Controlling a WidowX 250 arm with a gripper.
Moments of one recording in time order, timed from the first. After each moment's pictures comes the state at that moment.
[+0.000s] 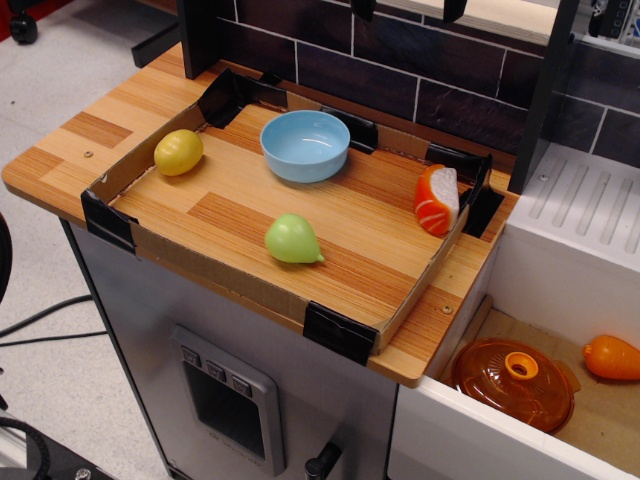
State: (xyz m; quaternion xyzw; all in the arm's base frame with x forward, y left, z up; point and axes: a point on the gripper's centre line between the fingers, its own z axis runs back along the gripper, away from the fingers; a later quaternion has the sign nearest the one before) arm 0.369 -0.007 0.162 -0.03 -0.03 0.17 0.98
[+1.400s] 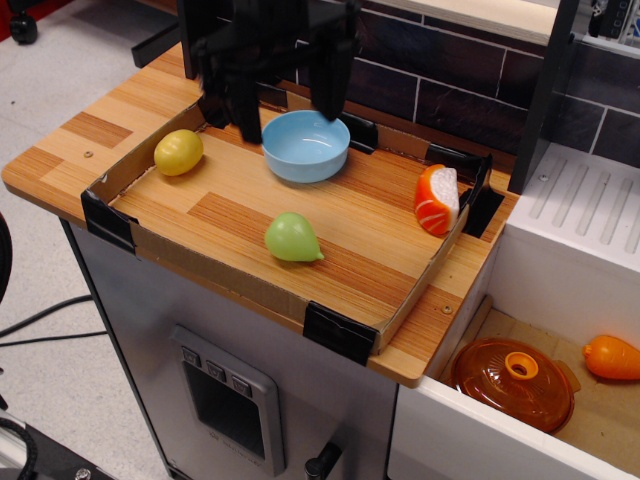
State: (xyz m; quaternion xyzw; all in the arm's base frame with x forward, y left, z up) arm 0.288 0.036 0.107 -0.01 -0.01 0.49 0.87
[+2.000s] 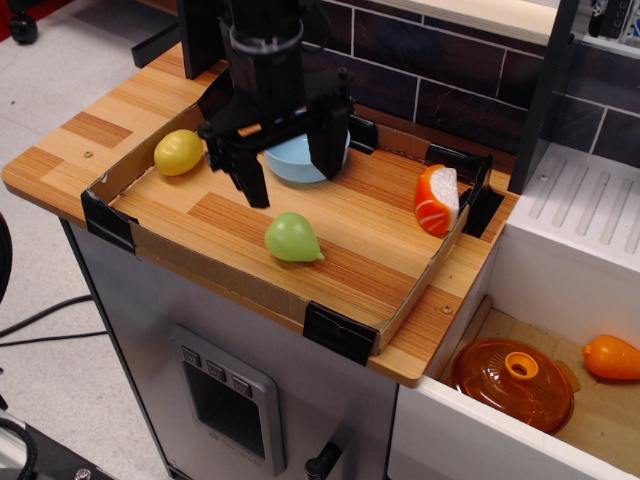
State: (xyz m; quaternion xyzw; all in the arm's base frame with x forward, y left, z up) arm 0.283 0.031 0.066 -0.03 -0.03 0.51 0.86
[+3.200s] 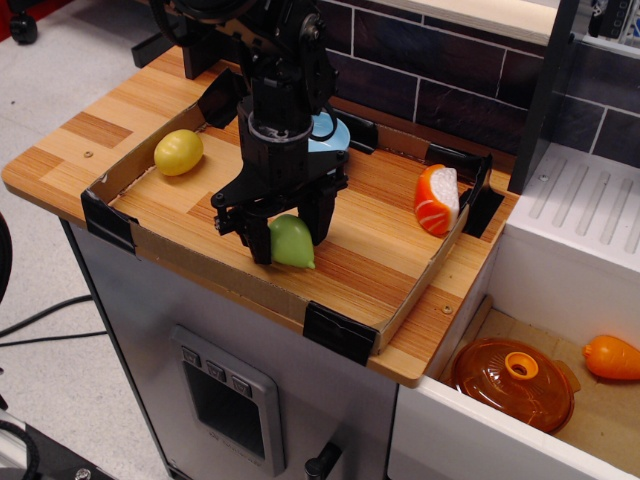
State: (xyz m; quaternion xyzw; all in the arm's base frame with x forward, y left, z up) arm 0.281 0.038 0.009 0.02 -0.02 0.51 0.86
